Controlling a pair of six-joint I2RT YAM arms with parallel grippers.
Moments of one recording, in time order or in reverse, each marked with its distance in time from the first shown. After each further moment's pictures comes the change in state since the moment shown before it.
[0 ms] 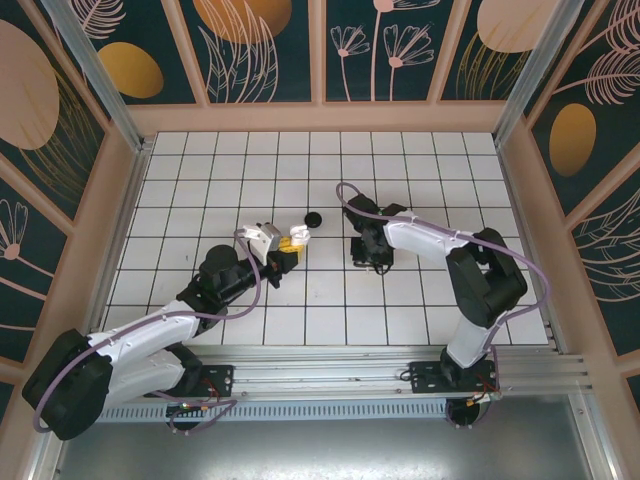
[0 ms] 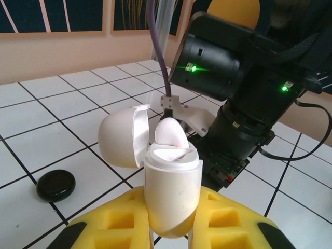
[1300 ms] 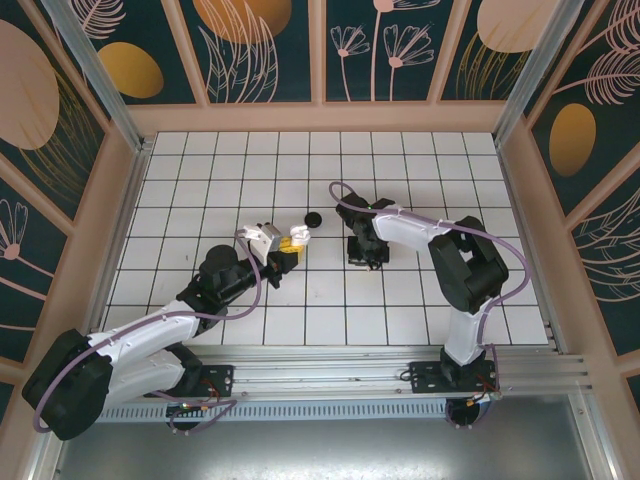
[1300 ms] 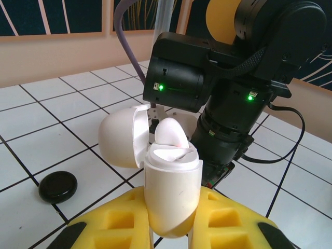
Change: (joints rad) left arm 0.000 0.000 0.000 -0.001 0.000 0.022; right arm -0.001 0.122 0.098 -0.060 0.040 0.023
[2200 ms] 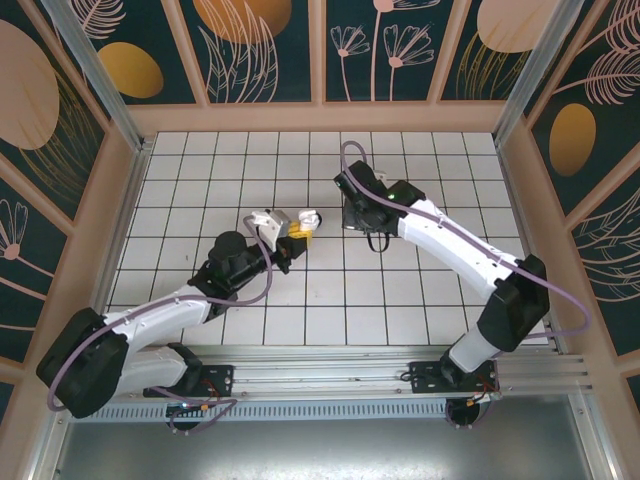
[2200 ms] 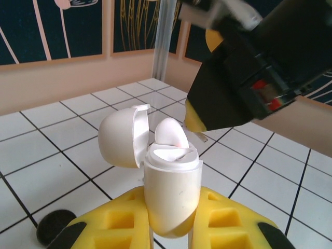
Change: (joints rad) left arm 0.000 0.154 0.124 0.088 -0.004 0.011; right arm 0.130 -0.311 0.225 -0.087 0.248 0.074
